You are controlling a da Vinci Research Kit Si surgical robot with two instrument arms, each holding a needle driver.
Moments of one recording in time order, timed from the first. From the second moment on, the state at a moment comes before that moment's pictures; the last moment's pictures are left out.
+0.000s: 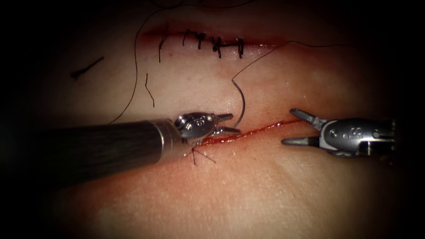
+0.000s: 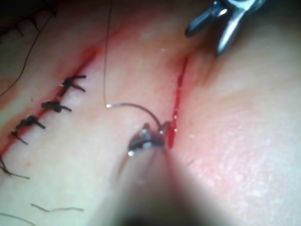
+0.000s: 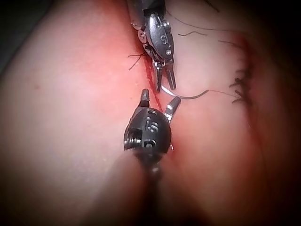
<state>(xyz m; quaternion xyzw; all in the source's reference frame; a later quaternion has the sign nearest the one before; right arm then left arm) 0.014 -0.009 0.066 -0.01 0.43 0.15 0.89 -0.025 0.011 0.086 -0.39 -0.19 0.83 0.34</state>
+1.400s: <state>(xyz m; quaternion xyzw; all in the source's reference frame) 0.018 -0.006 0.067 0.03 0.36 0.43 0.82 -0.023 0.010 0.077 -0.28 0.09 0.94 0.15</state>
